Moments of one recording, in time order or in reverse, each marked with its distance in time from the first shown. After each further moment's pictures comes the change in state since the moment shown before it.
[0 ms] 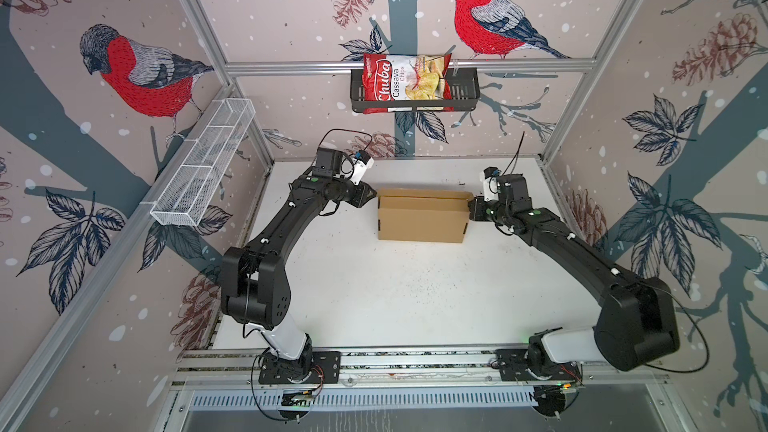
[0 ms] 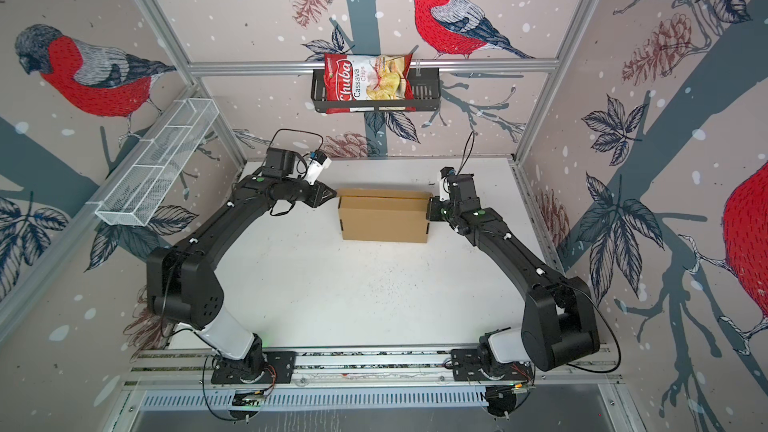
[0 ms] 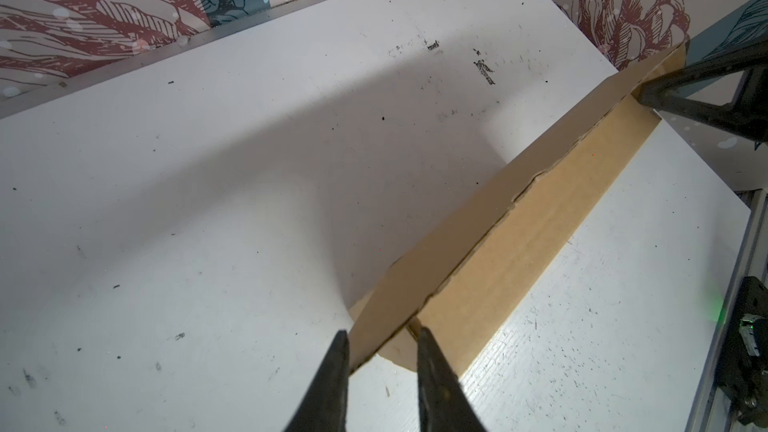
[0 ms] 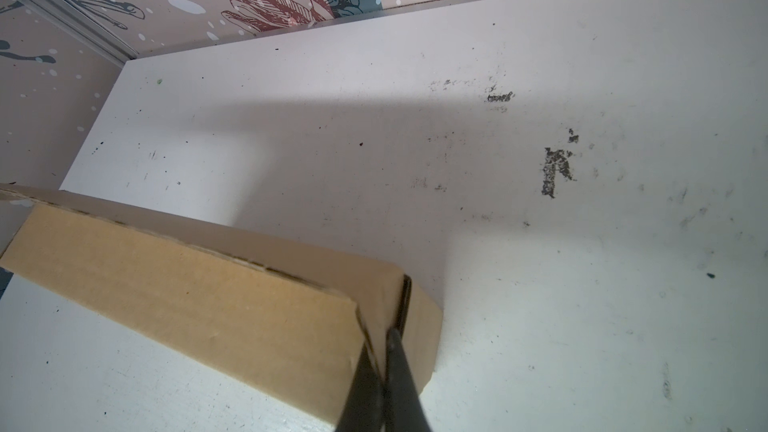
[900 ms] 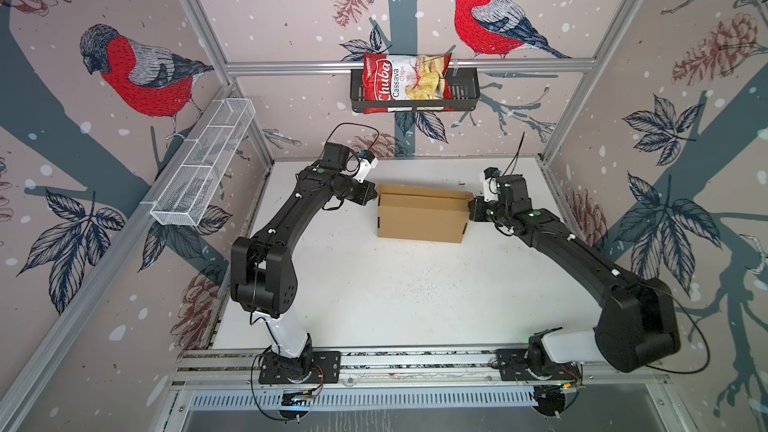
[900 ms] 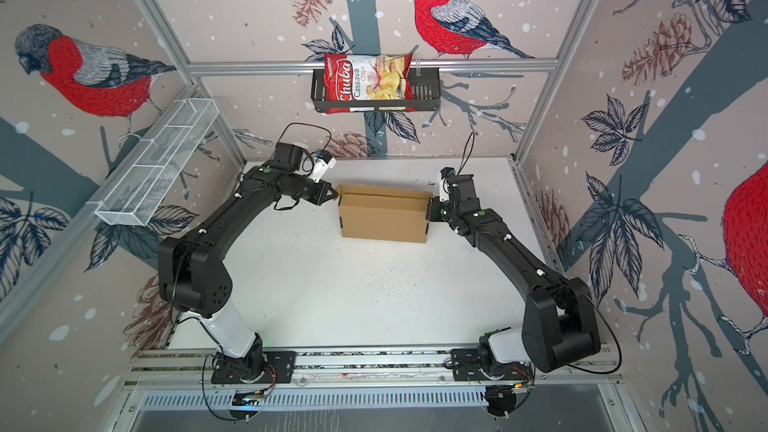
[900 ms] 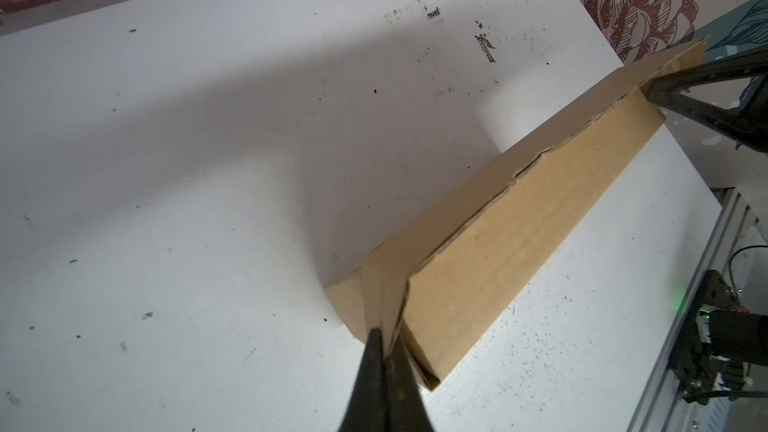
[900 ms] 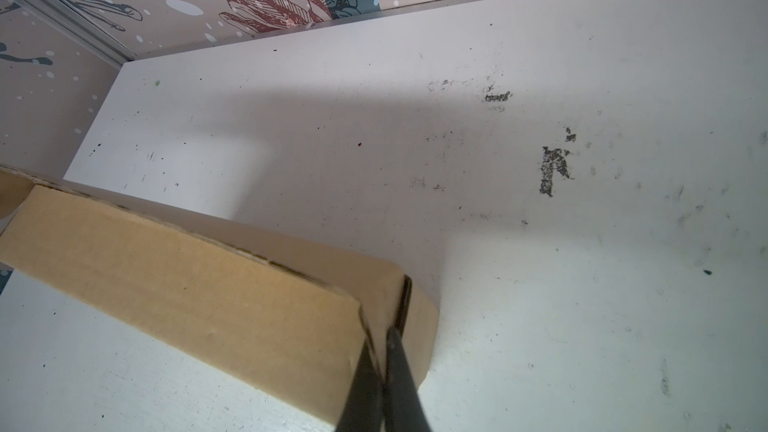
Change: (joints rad) left arm -0.026 0.077 0.121 -0.162 -0.006 -0.063; right arm 0.006 -0.006 -0.009 0.006 0.015 0.000
